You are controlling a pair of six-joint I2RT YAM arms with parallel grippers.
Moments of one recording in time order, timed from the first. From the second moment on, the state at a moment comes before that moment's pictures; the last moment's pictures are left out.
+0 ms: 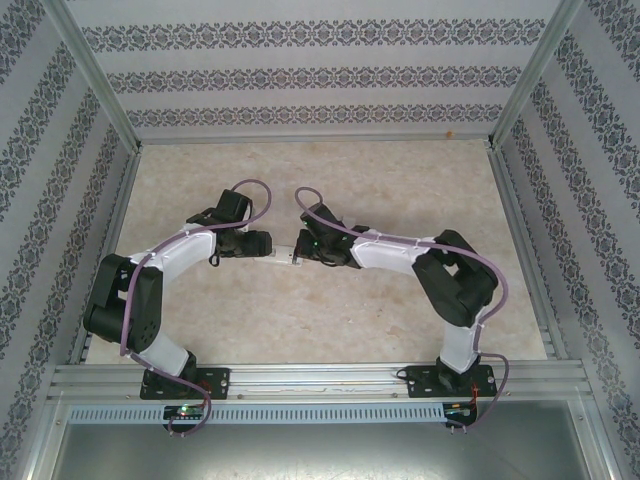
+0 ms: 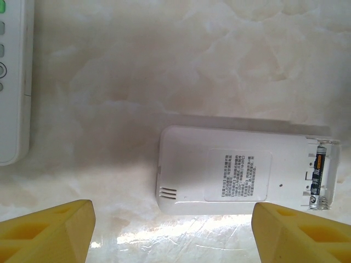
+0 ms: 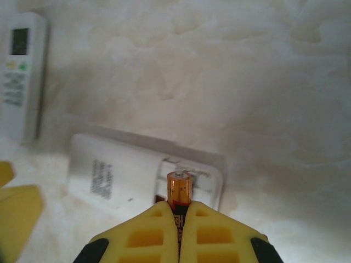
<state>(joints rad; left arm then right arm) -0.29 1.58 0.96 -0.51 0.09 -0.35 0.78 1.88 1.14 -0.14 -0.04 0.90</state>
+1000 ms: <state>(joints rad) -0.28 1.64 1.01 -0.51 0.12 -0.37 0.77 1.90 1.19 -0.18 -0.06 0.84</state>
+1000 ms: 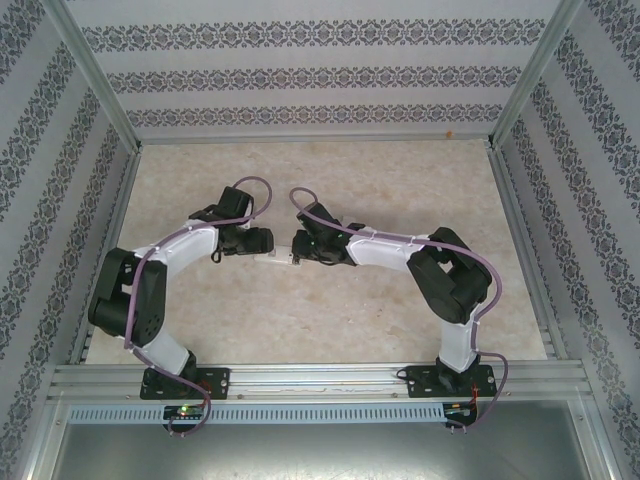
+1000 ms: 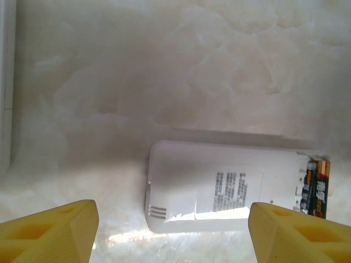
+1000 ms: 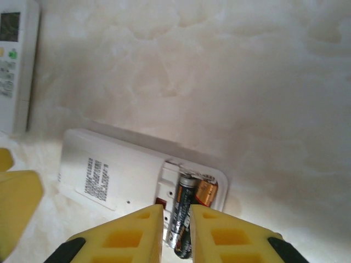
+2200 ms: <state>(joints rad) -0.27 1.75 1.03 -0.52 0.20 -0.38 0.81 2.04 1.35 -0.37 0.01 0.67</state>
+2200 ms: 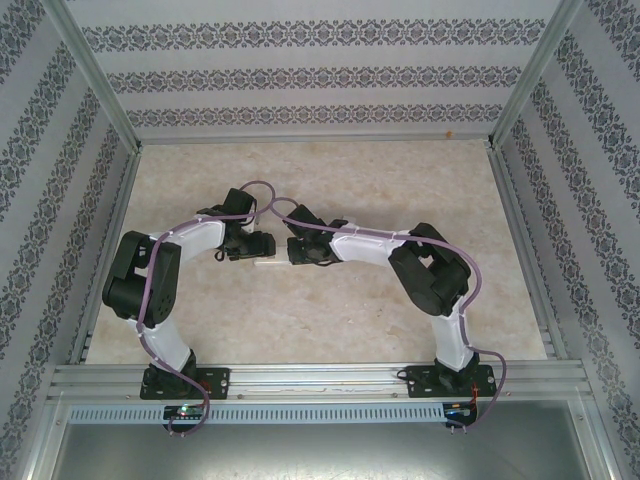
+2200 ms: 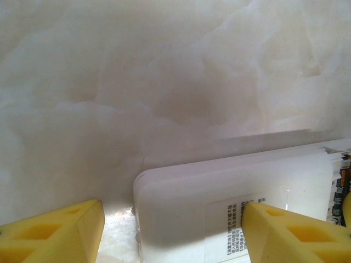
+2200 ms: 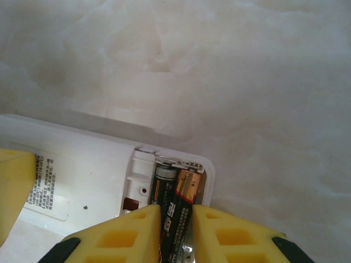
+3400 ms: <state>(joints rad) -0.27 1.75 1.03 -0.52 0.20 -0.38 0.81 2.01 1.36 -0.36 0.04 0.70</state>
